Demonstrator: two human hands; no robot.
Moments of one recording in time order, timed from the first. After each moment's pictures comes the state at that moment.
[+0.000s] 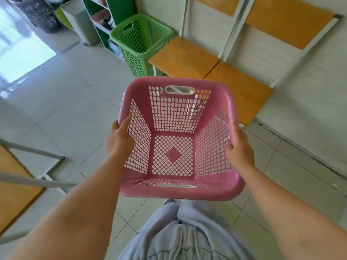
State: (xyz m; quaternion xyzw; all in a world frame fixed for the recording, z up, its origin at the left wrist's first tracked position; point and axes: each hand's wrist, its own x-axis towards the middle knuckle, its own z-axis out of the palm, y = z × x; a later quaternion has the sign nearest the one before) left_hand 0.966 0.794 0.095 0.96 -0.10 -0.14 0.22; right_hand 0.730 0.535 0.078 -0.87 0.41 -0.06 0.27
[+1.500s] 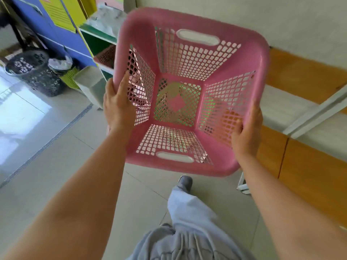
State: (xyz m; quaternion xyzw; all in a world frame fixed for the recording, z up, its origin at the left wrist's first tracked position) left_hand 1.739 0.657 0.178 0.90 -0.24 0.13 0.34; right_hand 1.468 0.462 0.134 -0.77 0.47 -0.36 0.23
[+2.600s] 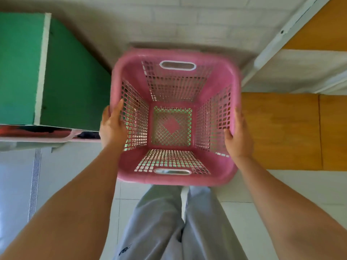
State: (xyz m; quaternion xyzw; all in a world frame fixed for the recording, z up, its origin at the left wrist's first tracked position) left_hand 2.019 0.369 -0.040 0.86 -0.44 -0.17 0.18; right_hand 1.668 0.301 -0.046 -0.68 0.69 -0.10 0.22
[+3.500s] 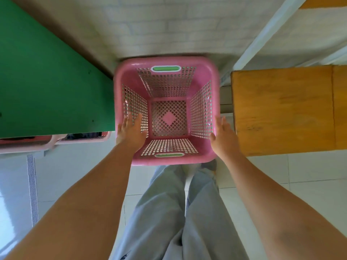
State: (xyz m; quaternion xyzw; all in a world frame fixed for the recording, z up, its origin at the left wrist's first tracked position) left_hand 1.995 0.363 -0.129 0.77 -0.54 -0.31 -0.13; right_hand 1.694 0.332 -0.127 -0.68 0.67 0.16 0.25
